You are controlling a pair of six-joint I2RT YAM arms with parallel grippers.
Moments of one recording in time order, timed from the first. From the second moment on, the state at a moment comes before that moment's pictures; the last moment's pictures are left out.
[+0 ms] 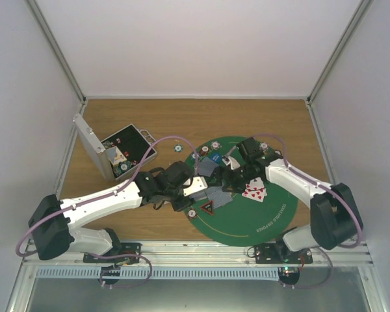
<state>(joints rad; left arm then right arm) -0.96 1.29 0.92 -0.63 0.04 0.21 0.46 1.40 0.86 -0.62 -0.76 0.51</state>
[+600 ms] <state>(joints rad) -0.71 1.26 0.89 -0.59 0.04 0.14 0.79 1.53 0.93 -0.69 -0.25 0.52</state>
